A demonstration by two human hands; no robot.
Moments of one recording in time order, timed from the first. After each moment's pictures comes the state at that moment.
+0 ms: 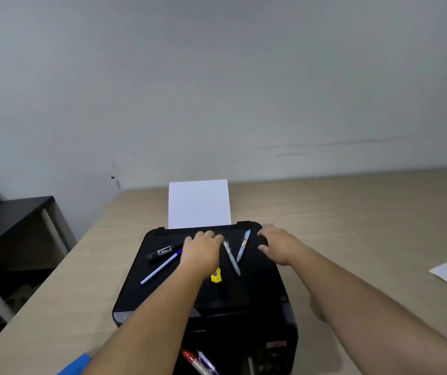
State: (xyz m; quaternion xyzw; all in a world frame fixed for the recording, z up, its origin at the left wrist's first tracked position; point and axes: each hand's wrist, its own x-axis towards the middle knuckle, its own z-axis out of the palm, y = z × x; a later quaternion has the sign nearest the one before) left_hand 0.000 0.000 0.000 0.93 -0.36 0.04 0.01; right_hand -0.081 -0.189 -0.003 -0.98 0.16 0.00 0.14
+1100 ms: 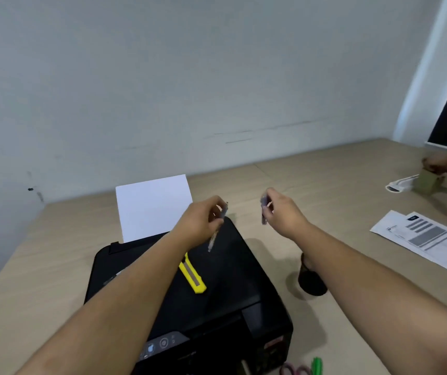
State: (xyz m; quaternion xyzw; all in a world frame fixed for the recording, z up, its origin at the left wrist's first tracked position) left_hand 0.052 -0.058 0.031 0.78 -0.52 -0.05 0.33; right_hand -0.091 -0.228 0.015 -0.88 0.27 -0.27 0.27
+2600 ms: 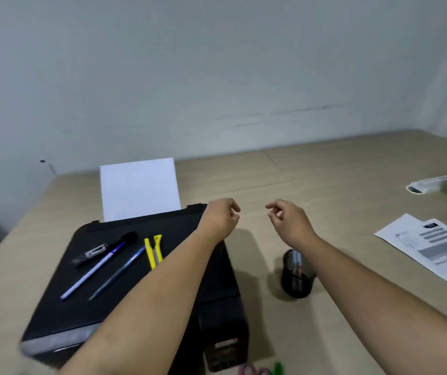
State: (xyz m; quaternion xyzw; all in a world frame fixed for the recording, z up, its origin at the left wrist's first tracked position) left_hand -0.018 -0.163 -0.006 0.86 -0.37 -0.09 0.35; right_hand -0.133 -0.302 -0.033 -0.88 0.30 -0.24 0.29
